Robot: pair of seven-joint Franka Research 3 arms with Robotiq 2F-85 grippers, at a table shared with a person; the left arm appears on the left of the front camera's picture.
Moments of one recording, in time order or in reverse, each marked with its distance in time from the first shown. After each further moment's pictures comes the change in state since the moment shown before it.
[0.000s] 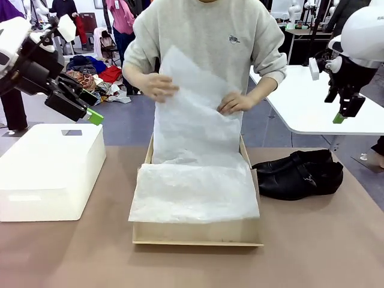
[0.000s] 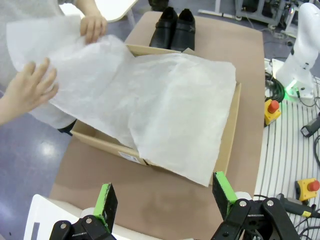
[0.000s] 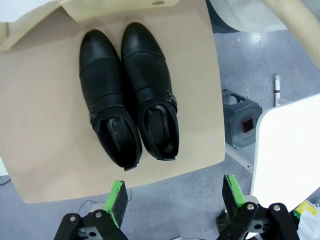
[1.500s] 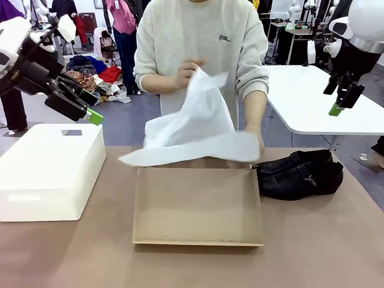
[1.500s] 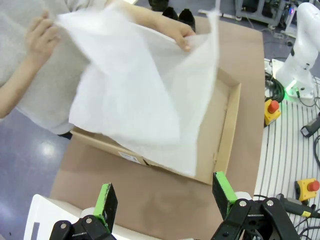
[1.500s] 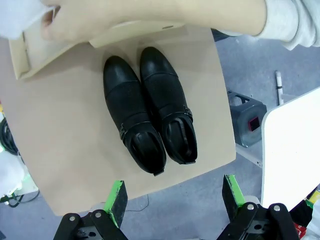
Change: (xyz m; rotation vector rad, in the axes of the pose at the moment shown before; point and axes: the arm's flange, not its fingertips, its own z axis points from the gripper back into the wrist) left arm 0.000 0.000 0.000 0.000 0.000 0.001; right arm 0.034 0.035 0.055 0.001 -0.024 -0.104
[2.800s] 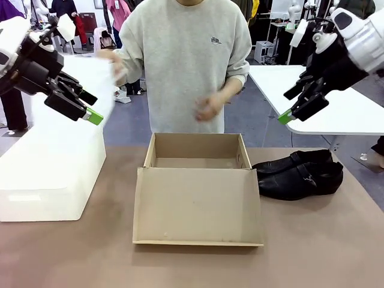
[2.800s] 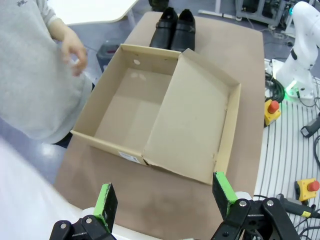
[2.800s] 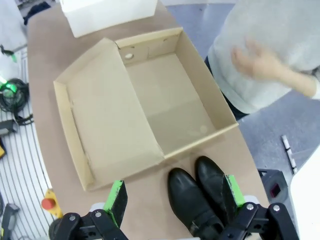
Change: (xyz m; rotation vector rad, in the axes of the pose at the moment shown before) left arm 0.000 0.000 0.001 0.000 -0.002 0.001; right arm 0.064 0.133 0.037 -0.032 -0.477 -0.174
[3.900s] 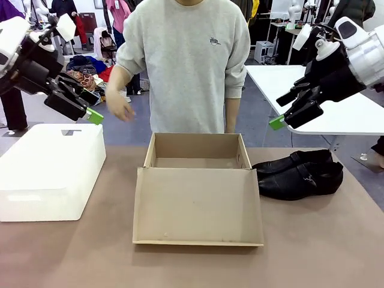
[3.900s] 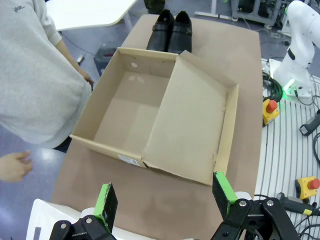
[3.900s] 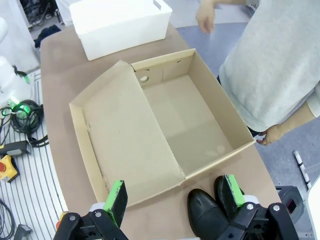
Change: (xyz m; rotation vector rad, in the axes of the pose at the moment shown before) left arm -0.001 0.003 -0.002 -0.014 -0.008 -0.019; right arm -0.008 0.028 -0.012 0.040 -0.138 -0.055
